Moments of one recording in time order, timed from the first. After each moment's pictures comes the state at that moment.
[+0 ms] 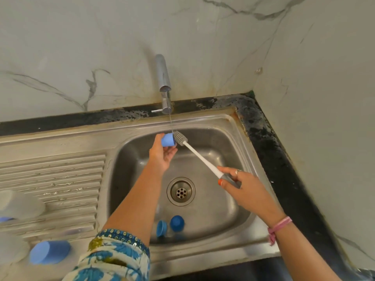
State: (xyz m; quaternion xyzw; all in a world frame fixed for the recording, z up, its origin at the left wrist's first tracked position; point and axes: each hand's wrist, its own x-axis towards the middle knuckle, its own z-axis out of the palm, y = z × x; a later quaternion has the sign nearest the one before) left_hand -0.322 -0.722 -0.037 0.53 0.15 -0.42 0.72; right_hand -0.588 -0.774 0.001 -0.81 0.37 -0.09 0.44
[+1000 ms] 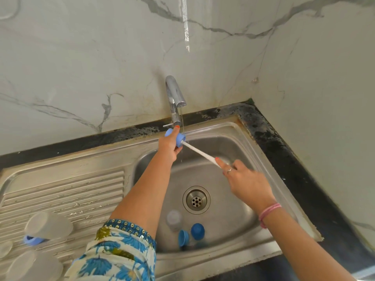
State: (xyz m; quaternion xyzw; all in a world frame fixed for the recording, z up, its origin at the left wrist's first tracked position) left_hand -0.289 -0.734 0.023 0.64 0.03 -0.42 0.64; right_hand -0.545 -0.745 0.018 -0.94 0.35 0.00 0.03
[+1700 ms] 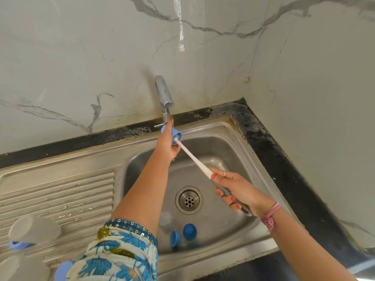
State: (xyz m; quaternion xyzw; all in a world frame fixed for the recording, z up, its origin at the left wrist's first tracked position) left_hand -0.309 -0.750 0.034 0.58 0.05 -0.46 0.67; right_hand -0.556 -0.743 0.036 -0.50 0.37 -0.02 0.78
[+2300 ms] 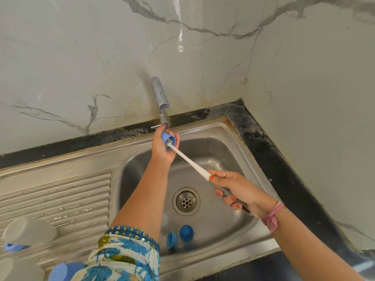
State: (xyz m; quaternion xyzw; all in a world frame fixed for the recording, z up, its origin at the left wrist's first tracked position) left_hand -0.320 -0.741 0.032 0.42 0.13 -0.45 0.78; right_hand -0.561 -0.747 0.049 -0.50 0.38 -0.02 0.78
